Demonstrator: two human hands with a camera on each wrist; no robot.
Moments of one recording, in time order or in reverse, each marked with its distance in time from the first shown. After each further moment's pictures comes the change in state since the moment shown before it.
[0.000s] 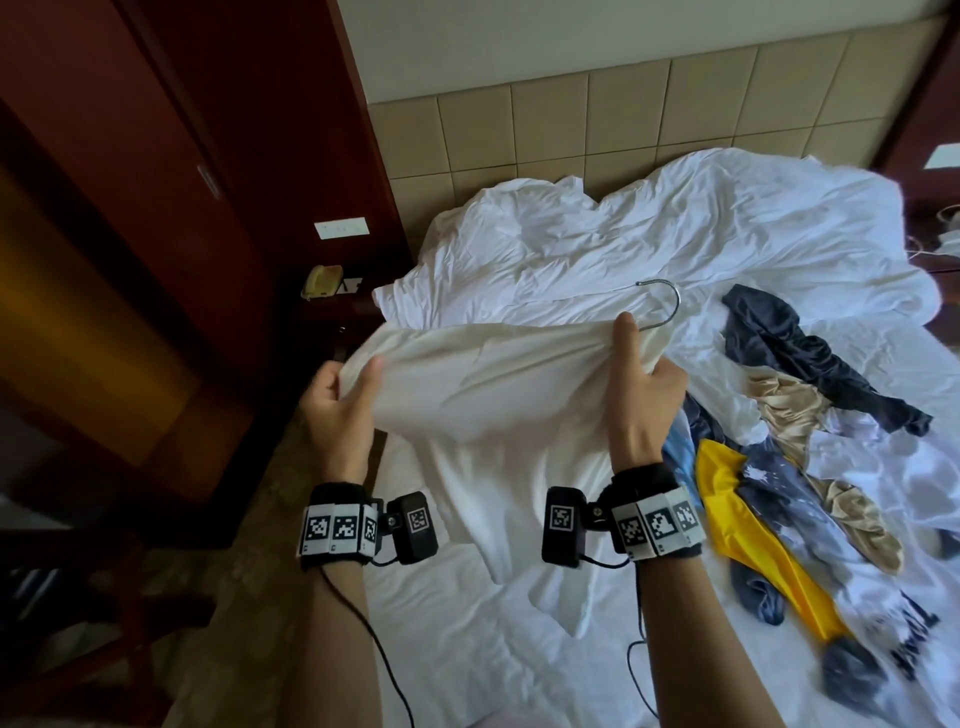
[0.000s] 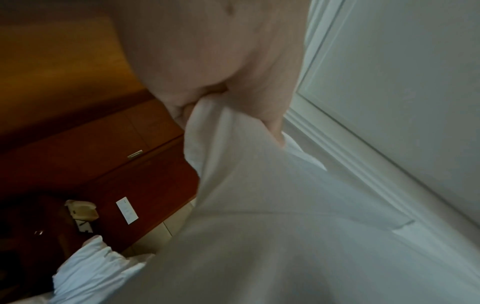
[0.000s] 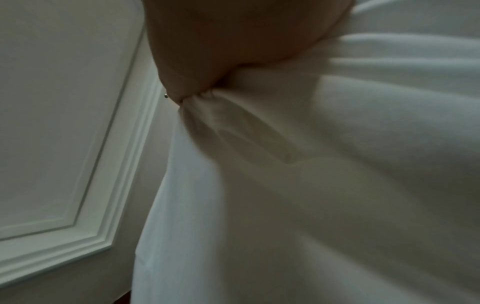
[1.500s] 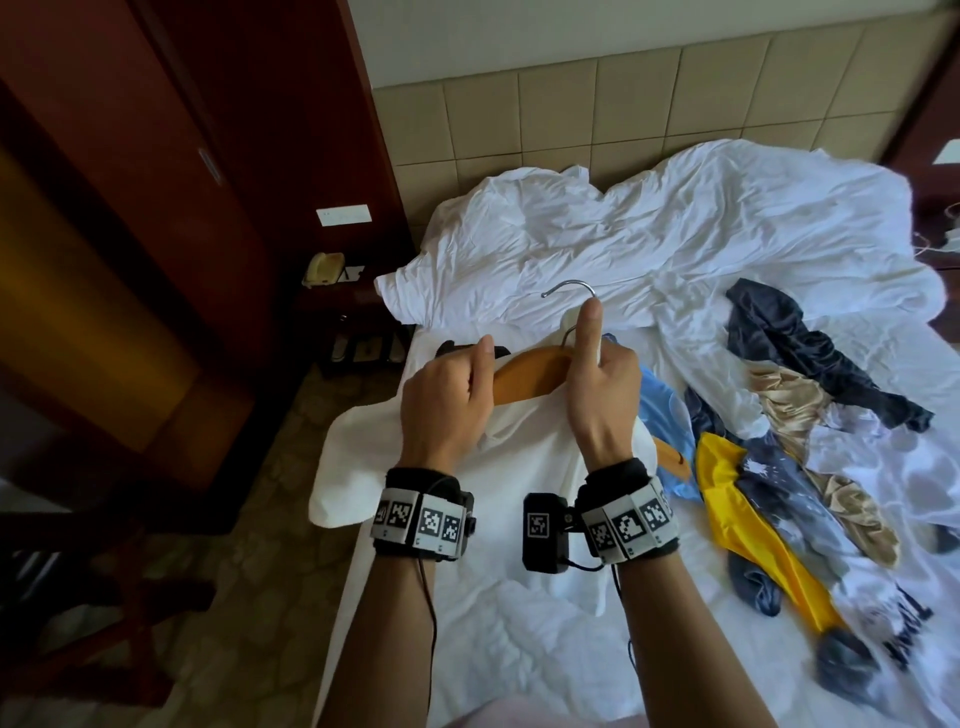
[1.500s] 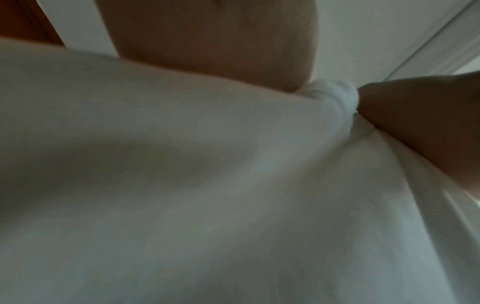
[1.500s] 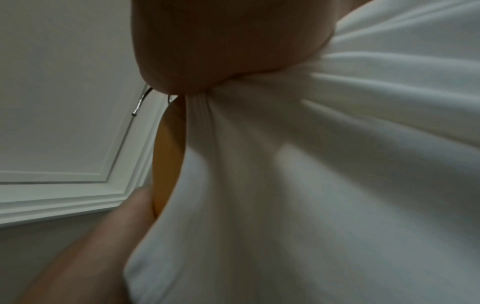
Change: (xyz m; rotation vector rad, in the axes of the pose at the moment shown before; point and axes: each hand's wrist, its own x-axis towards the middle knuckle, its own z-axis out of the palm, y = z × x) left_hand -0.041 0.030 0.063 0.585 -0.328 0.479; right_hand -0.032 -0.012 0.018 -0.264 -0.263 -0.137
